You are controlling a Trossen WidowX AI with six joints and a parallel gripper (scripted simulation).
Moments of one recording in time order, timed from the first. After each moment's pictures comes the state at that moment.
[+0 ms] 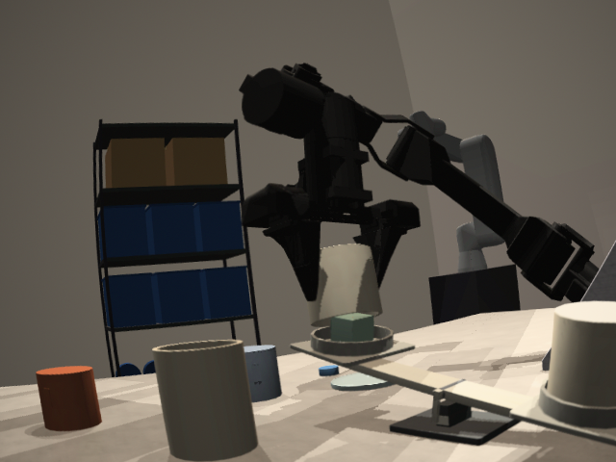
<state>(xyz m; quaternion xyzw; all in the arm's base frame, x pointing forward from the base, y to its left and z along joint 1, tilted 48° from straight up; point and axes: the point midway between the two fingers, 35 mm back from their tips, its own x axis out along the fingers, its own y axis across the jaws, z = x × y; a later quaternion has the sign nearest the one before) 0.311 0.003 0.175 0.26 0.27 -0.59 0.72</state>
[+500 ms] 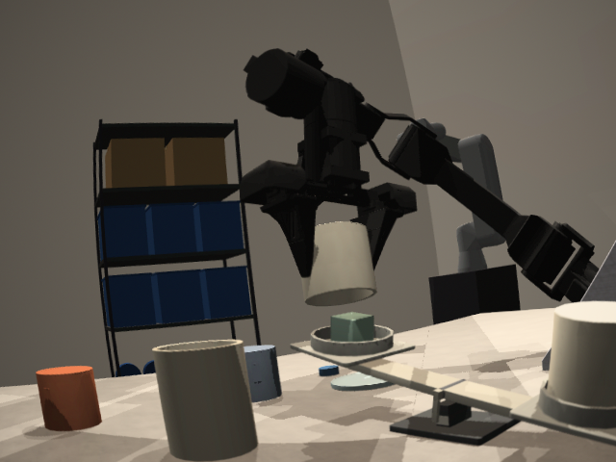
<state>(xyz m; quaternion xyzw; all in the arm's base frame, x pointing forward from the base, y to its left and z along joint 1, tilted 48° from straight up) 0.308 0.016 0.192 0.27 0.26 -0.57 0.73</state>
